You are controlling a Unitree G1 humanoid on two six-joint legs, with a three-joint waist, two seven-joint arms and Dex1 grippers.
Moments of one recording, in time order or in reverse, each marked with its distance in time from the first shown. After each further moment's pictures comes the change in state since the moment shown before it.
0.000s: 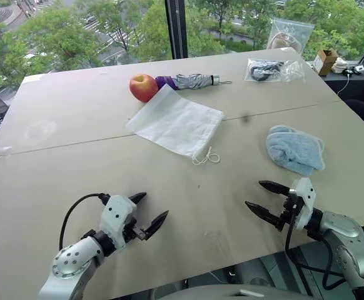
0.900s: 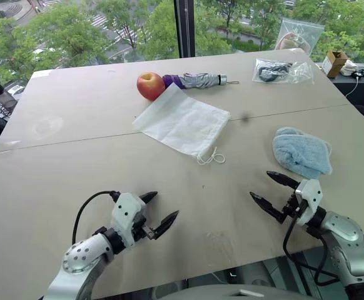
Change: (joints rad) left arm -0.069 -0.025 -0.051 -0.029 -0.031 0.054 -0.019; right arm -0.016 0.062 -0.024 0.145 -0.070 -0.321 -0.027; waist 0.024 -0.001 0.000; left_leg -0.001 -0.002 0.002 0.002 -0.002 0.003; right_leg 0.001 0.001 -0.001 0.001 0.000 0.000
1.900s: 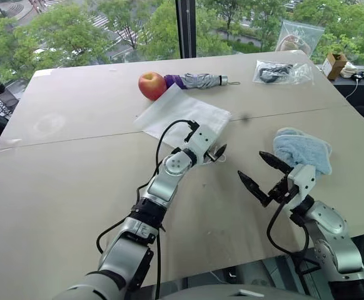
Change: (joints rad) left arm -0.991 -0.352 -0.338 0.881 0.453 -0.150 0.336; right arm -0.044 0.110 0.061 -0.212 -0.018 0.090 -0.207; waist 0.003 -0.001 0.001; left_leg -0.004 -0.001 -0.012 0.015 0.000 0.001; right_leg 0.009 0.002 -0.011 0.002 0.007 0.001
